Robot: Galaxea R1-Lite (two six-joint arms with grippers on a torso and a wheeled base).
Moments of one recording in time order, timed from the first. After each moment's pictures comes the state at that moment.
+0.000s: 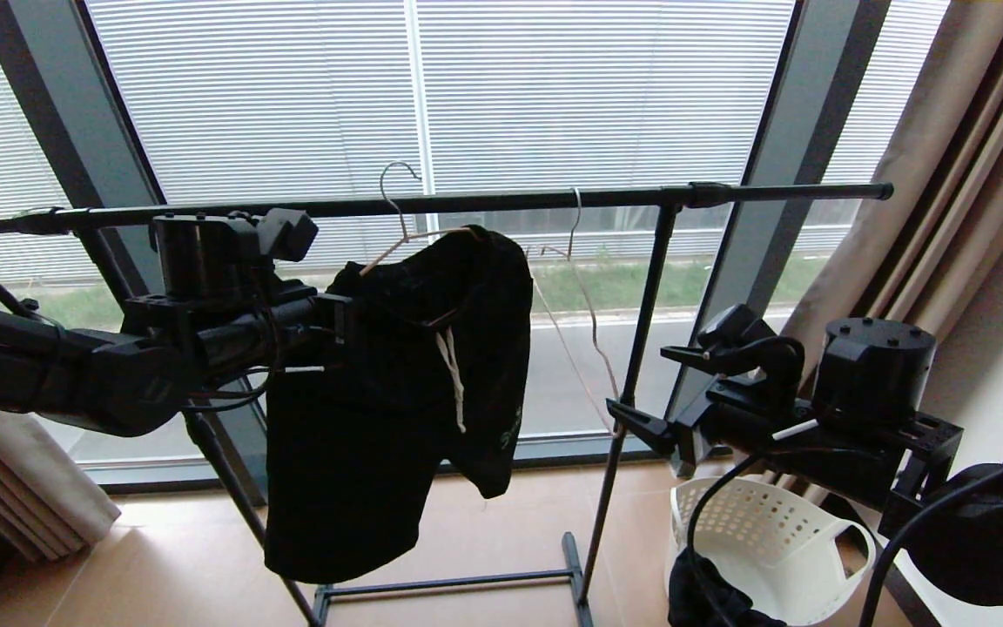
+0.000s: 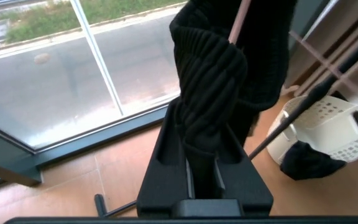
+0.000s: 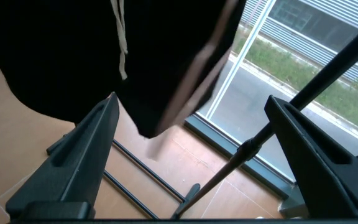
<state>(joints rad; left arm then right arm) -0.22 1.90 -1.06 -0.57 -0.11 0.04 0.41 1.85 -0.60 -1.01 0.24 -0.22</state>
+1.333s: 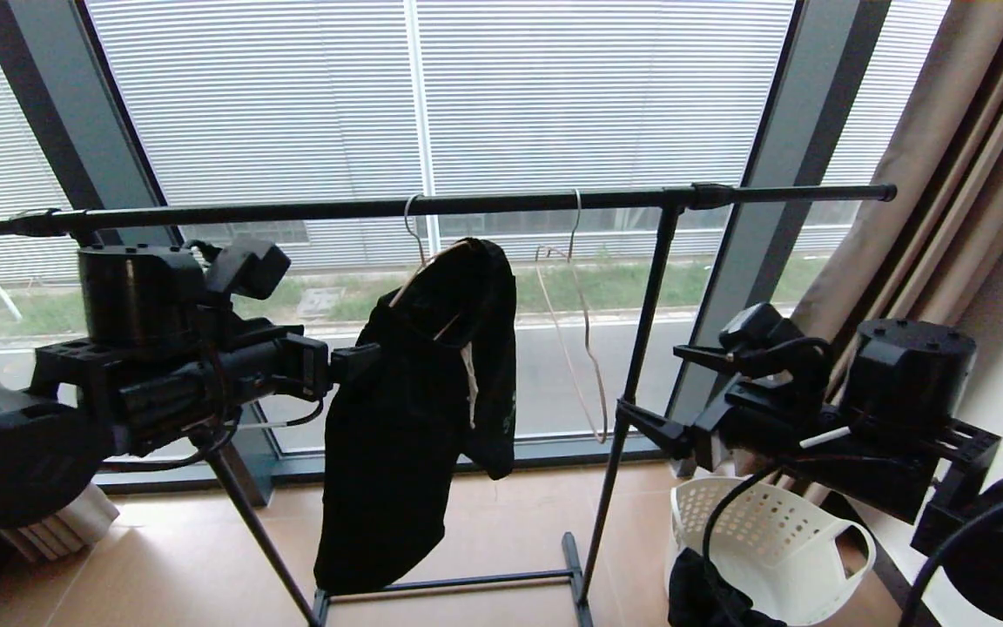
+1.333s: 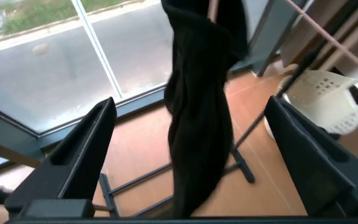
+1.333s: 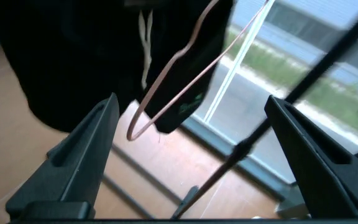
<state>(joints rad) -0.25 1.68 -0.78 -0.56 -0.12 0.08 0.41 1.77 -0.54 -1.01 0.23 -0.21</state>
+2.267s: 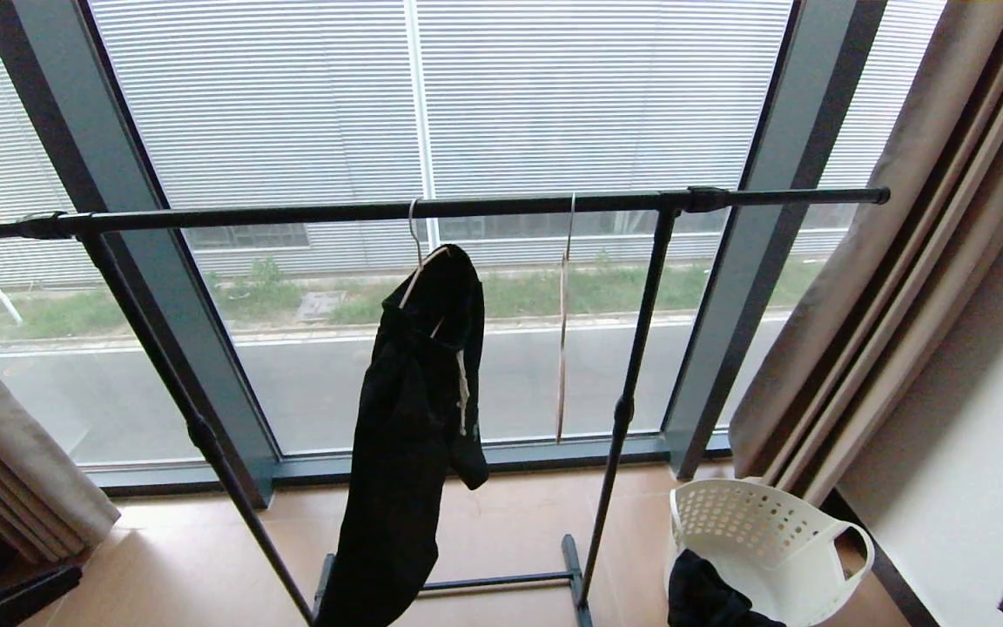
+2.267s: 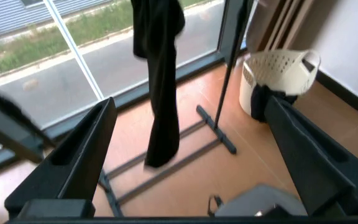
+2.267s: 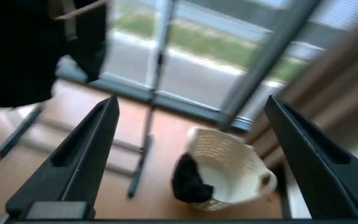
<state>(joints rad) -0.28 0.58 -0.15 -0.18 -0.17 0.11 0.29 0.49 -0.25 -0.05 -0.07 -0.17</state>
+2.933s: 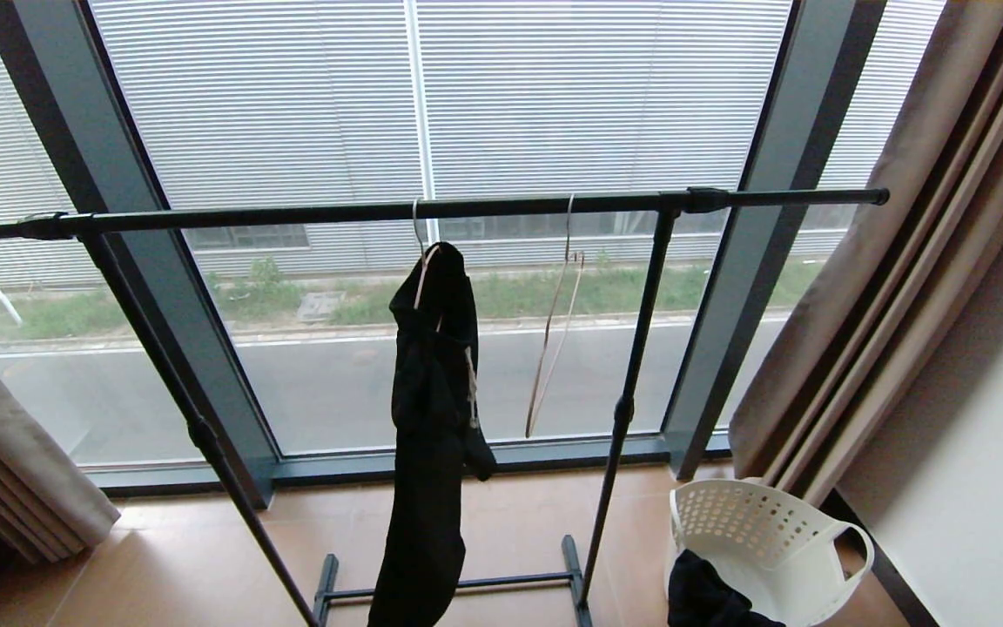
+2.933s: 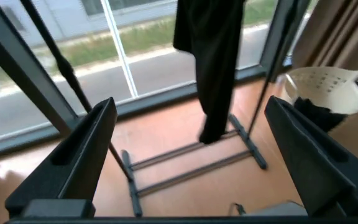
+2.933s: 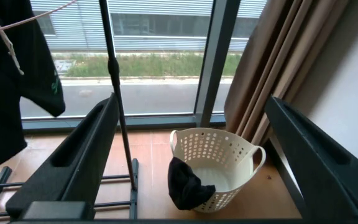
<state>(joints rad) -0.12 0.11 -0.05 0.09 -0.12 0.13 0.00 0.01 -0.01 0.02 -0.07 -0.01</state>
